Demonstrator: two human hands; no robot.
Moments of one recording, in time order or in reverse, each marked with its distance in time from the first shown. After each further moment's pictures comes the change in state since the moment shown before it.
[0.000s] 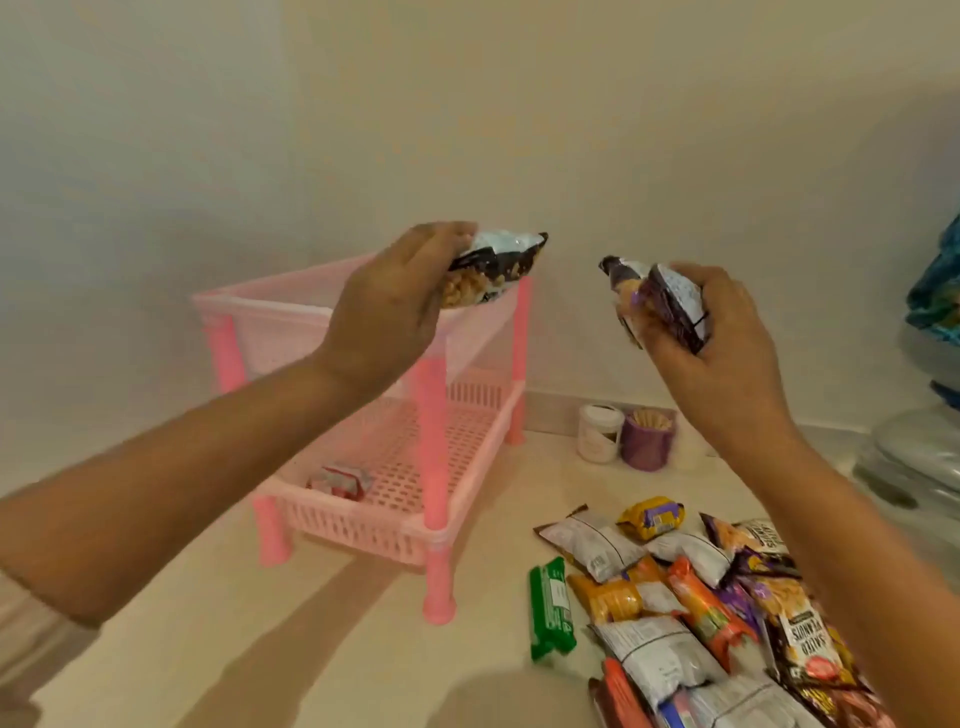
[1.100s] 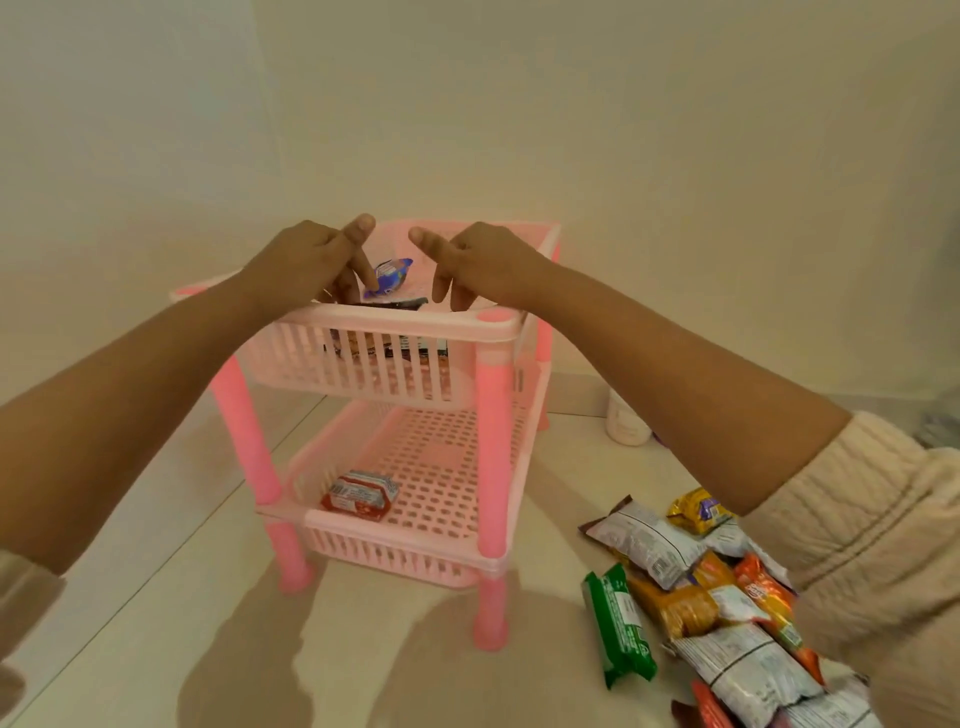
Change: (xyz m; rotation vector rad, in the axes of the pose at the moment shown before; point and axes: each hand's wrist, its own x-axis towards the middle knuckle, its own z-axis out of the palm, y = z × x) left_hand -0.005 -0.183 0.009 -0.267 -0.575 -0.664; right_hand 0.105 -0.046 0.220 -0.118 -0.761 0.043
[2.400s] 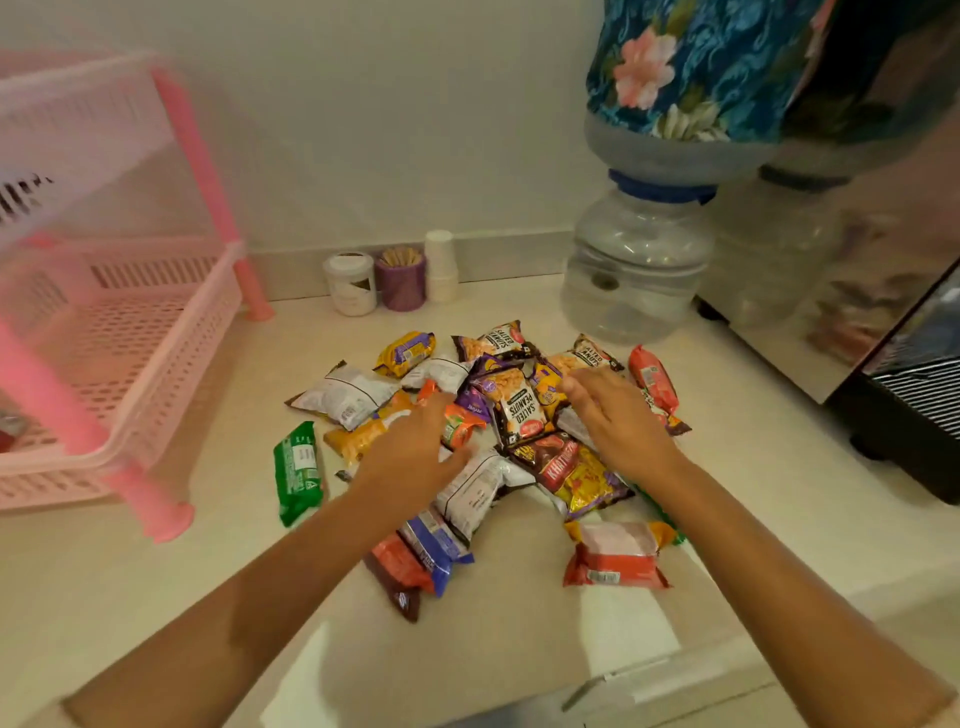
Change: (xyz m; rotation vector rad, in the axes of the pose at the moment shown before) left_hand -0.195 0.206 0.403 -0.027 -0.401 0.240; right_hand -0.459 0.277 -0.050 -0.142 0.280 0.554
